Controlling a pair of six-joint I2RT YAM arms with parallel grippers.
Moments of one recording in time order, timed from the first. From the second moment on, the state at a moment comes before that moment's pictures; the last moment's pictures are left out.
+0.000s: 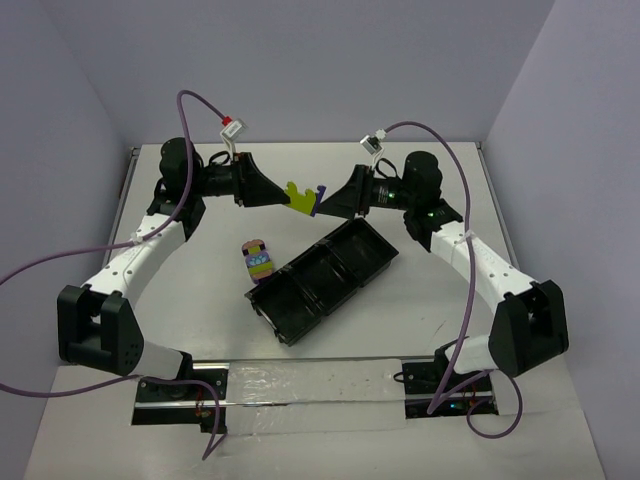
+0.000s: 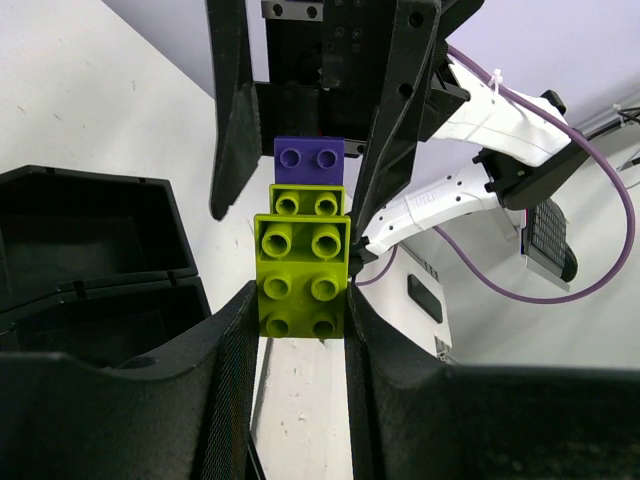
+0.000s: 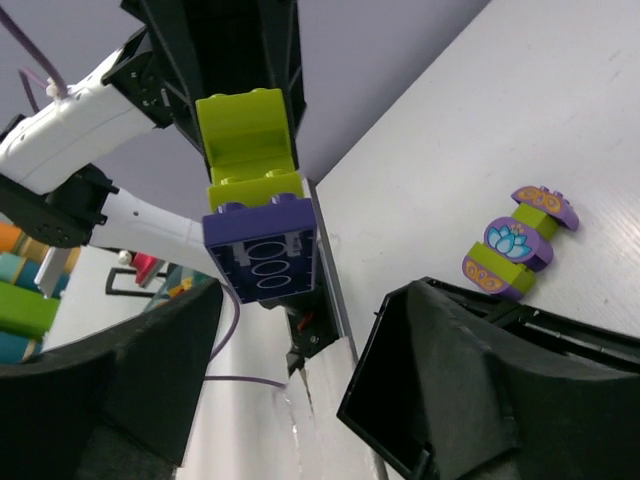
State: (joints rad) left arm -0.28 1.43 1.14 0.33 1.21 -0.84; right arm 0.37 1.37 1.03 0.29 -0.98 0.76
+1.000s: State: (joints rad) left arm -0.28 1.43 1.12 0.36 1.22 -0.86; right arm 0.41 1.44 1.07 0.43 -1.03 0.85
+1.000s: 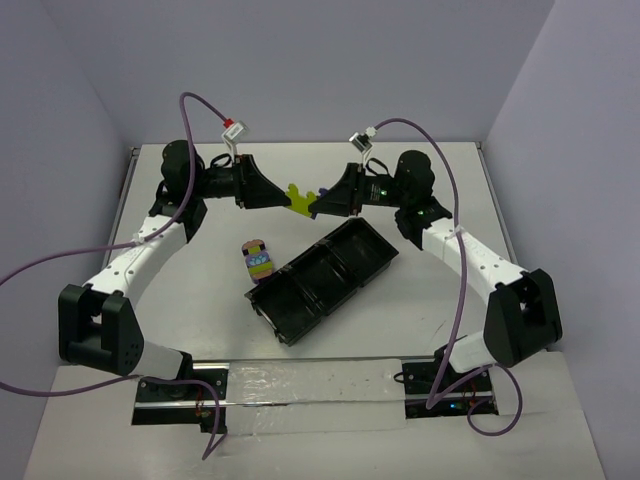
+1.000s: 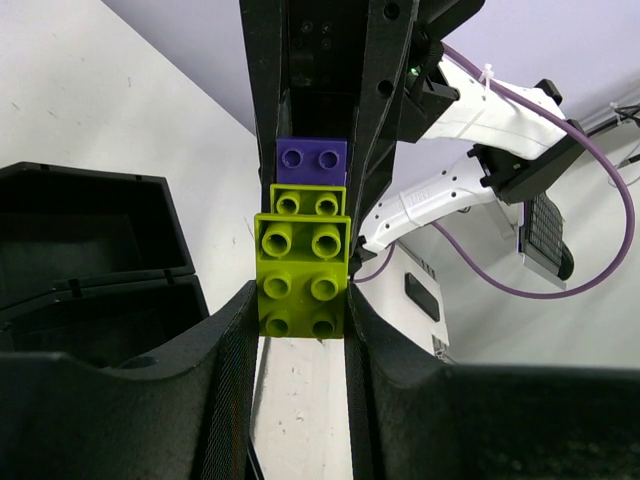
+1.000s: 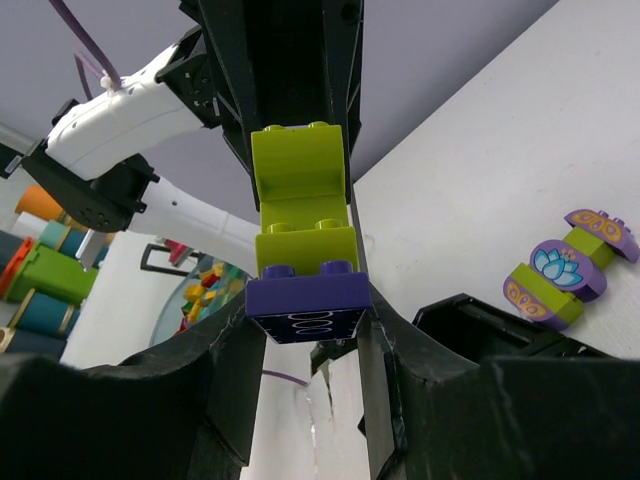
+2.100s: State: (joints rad) left arm -0.40 1.92 1.49 -0.41 0.01 -0.51; right arm 0.23 1.20 1.05 -0.41 -0.32 0.44
